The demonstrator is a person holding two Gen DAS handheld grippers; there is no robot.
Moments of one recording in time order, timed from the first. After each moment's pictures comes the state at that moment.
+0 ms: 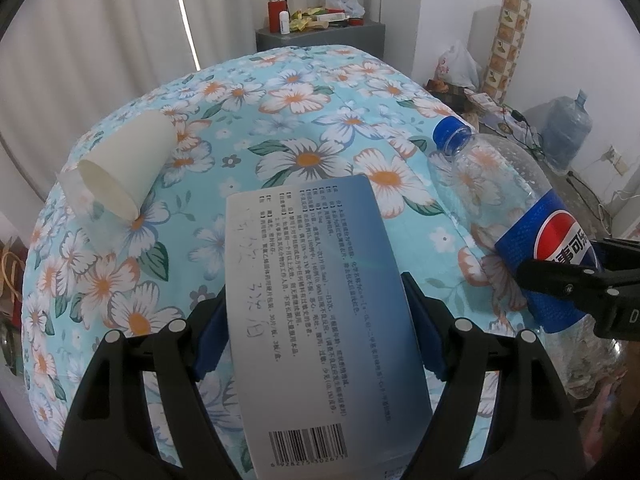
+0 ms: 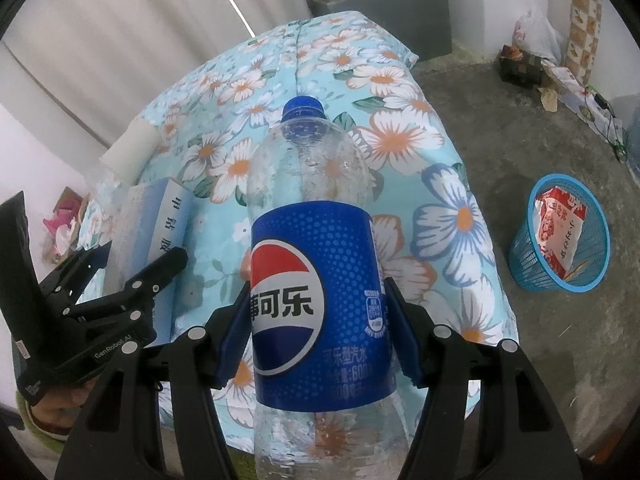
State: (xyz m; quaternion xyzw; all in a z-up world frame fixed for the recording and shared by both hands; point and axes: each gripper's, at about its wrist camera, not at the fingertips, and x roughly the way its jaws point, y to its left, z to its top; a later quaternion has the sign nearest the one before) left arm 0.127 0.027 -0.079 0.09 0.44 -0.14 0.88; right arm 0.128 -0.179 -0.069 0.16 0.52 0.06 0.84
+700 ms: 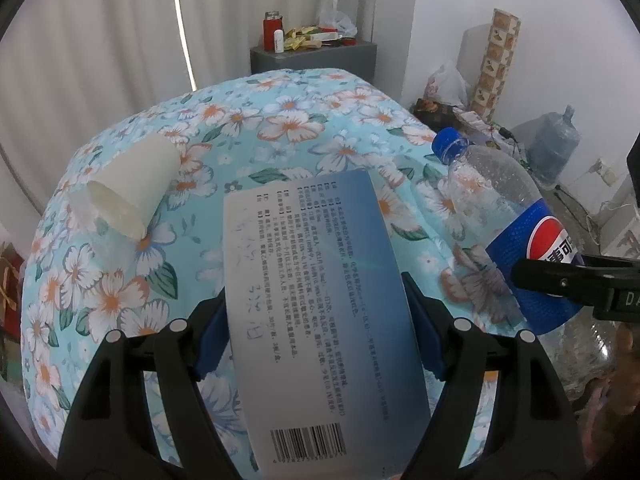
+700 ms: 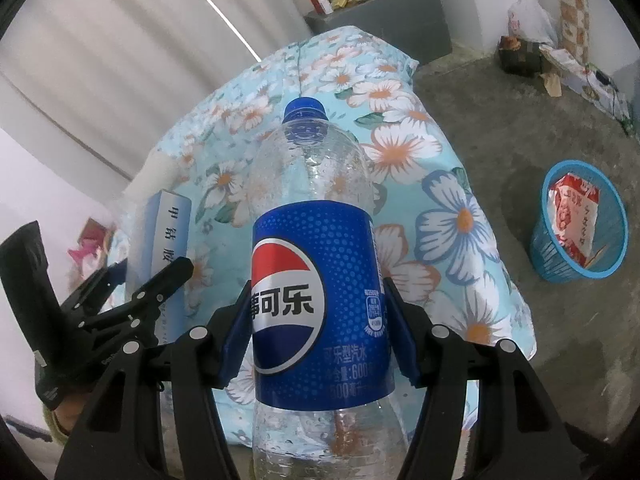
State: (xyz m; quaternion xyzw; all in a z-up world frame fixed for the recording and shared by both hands) left arm 0.123 0.032 -0.056 0.07 0.42 -0.16 0.89; right arm 0.120 -0.195 -0.059 0.23 0.49 0.08 0.84
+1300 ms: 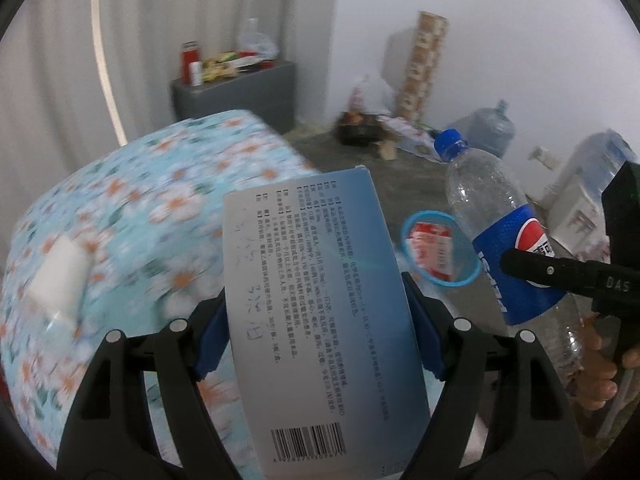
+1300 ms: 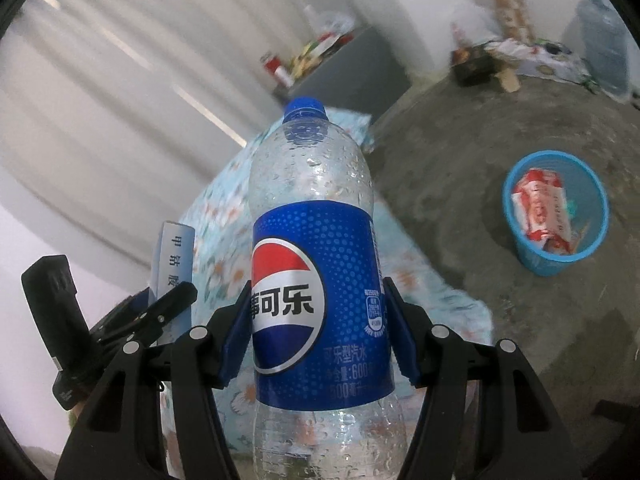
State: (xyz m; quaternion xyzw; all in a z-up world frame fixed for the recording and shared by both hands) left arm 0.130 -0.066 -0.007 0.09 0.39 -0.29 0.87; right arm 0.056 -0.308 -0.032 0.36 0.37 0.01 0.86
